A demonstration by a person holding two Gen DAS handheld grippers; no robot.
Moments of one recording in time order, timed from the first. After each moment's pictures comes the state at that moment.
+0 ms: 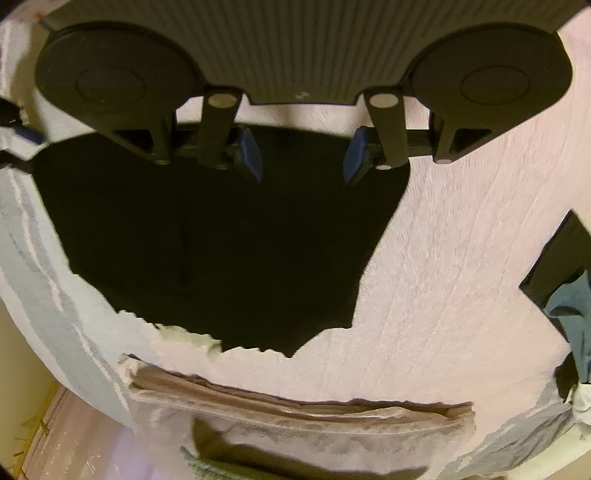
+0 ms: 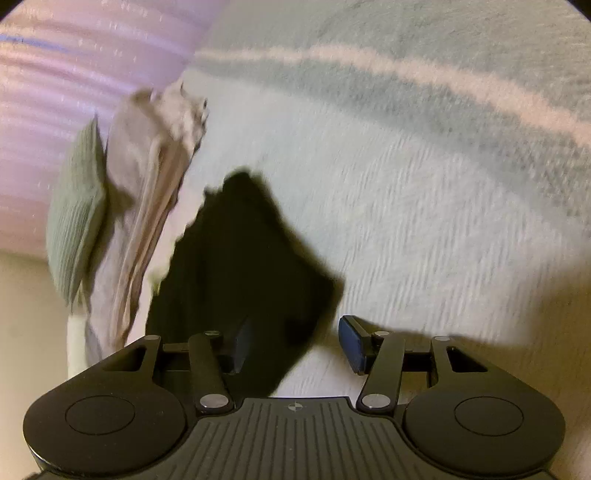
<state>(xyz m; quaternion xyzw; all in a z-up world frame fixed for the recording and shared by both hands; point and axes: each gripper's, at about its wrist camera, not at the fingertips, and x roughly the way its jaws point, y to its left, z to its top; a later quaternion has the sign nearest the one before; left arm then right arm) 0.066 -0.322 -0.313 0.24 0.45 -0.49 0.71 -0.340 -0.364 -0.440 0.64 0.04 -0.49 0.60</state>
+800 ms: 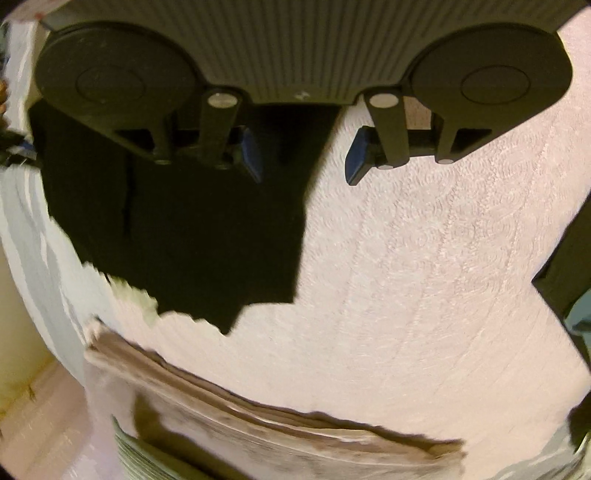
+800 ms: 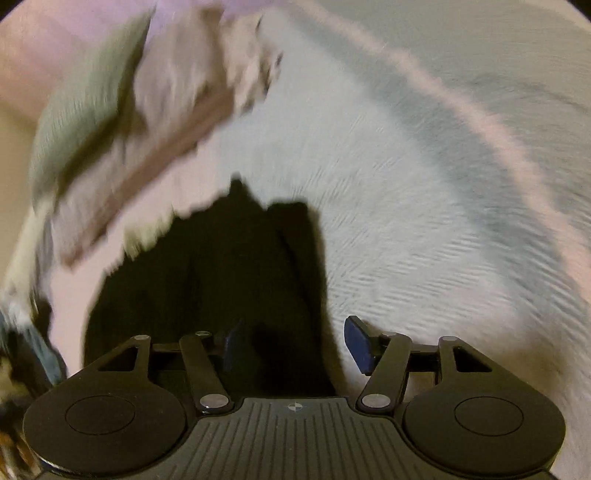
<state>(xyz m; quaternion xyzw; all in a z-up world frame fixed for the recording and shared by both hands) 0.181 -0.358 -0.340 0.18 0.52 -0.48 0.68 -0.285 -0.492 -0.435 0.51 0.25 -0.43 0.70</state>
